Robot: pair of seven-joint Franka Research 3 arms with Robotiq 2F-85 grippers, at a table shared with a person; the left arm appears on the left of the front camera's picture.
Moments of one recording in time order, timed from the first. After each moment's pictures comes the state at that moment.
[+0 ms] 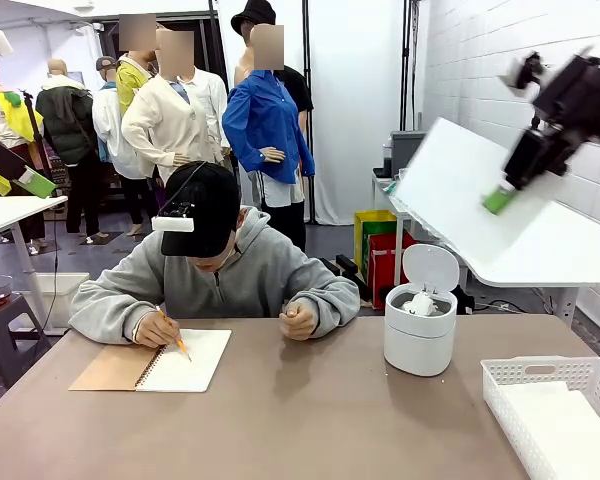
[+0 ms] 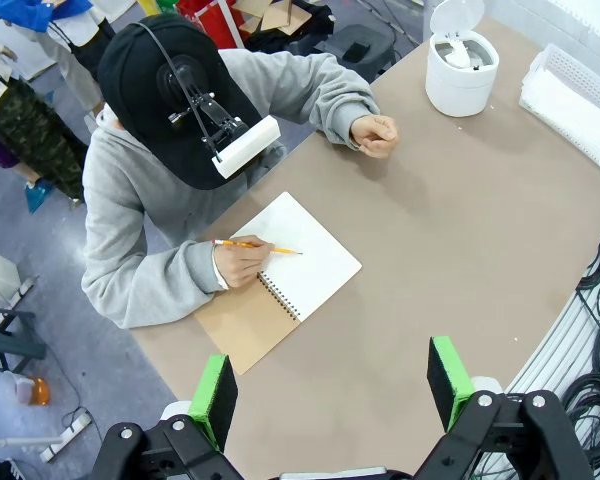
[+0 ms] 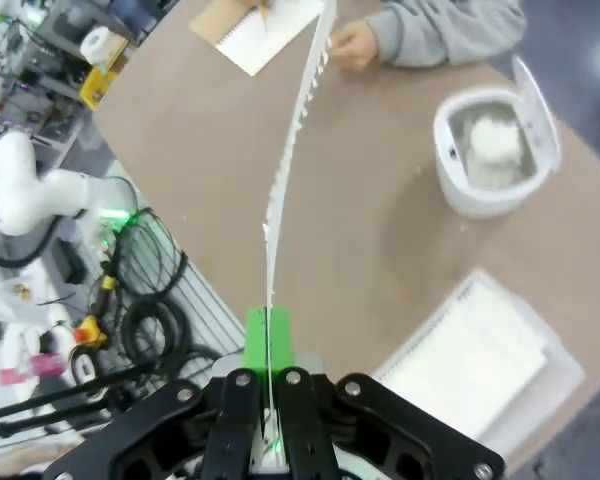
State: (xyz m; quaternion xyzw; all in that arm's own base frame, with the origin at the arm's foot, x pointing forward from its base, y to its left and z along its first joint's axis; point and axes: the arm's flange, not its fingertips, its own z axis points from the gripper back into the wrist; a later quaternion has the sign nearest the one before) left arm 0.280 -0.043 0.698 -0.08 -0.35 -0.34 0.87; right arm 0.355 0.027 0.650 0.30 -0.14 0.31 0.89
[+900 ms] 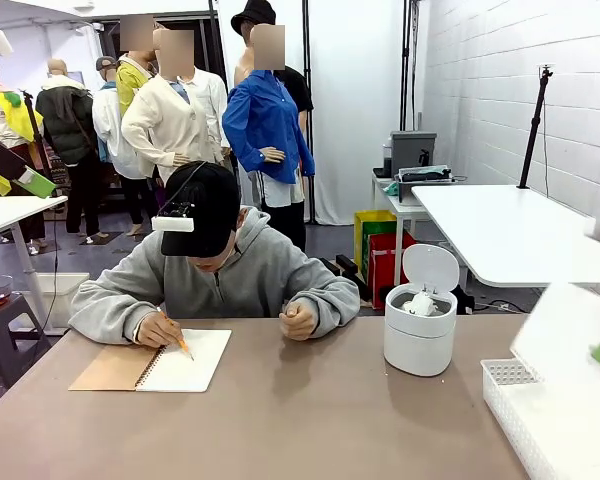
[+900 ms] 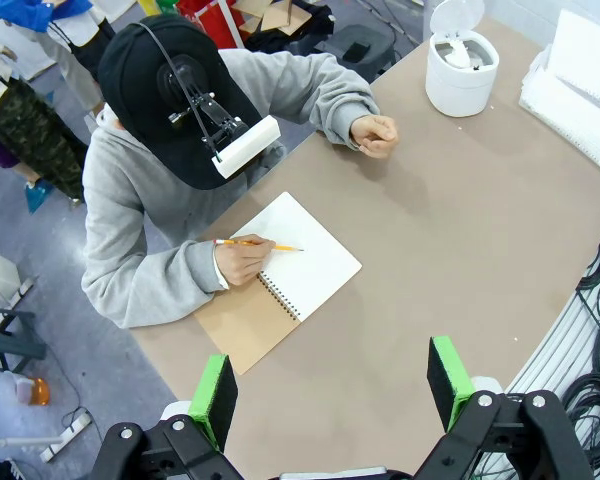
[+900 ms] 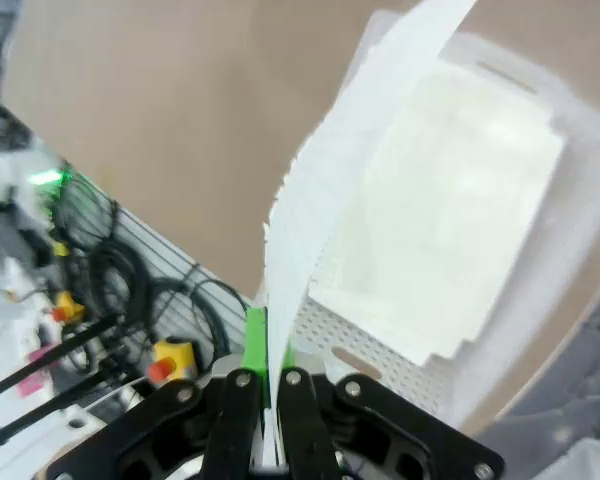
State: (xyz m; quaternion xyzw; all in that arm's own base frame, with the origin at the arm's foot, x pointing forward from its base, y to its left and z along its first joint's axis) left arm 0.280 -0.043 0.698 -0.08 -0.35 -0.34 0.87; right arm 0.312 -0.075 0.483 0.26 -0.02 0.18 0.95
